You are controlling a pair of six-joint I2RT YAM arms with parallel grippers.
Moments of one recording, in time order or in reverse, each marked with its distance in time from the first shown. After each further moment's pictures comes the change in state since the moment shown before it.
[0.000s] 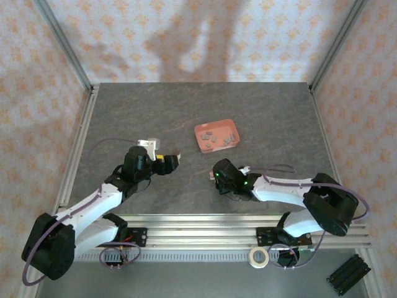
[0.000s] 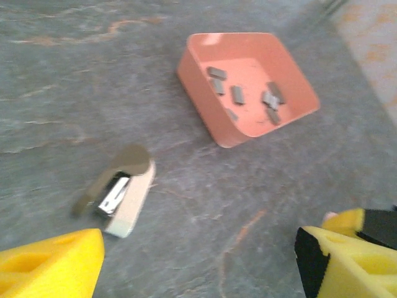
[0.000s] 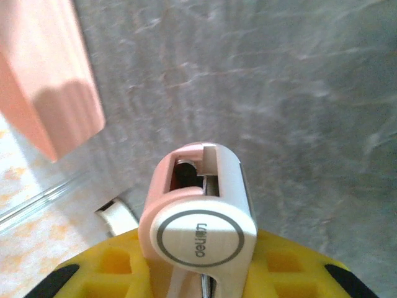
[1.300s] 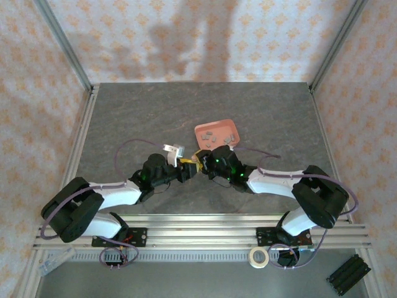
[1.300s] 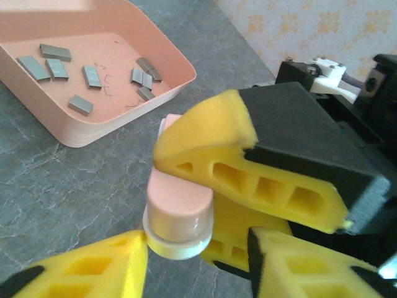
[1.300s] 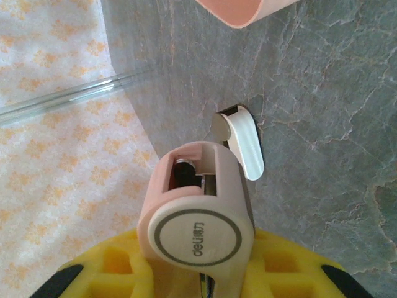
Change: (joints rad) left arm -0.227 0.348 -0.036 0.558 0.077 -0.046; right arm -0.072 0.114 0.091 0.369 -0.249 -0.314
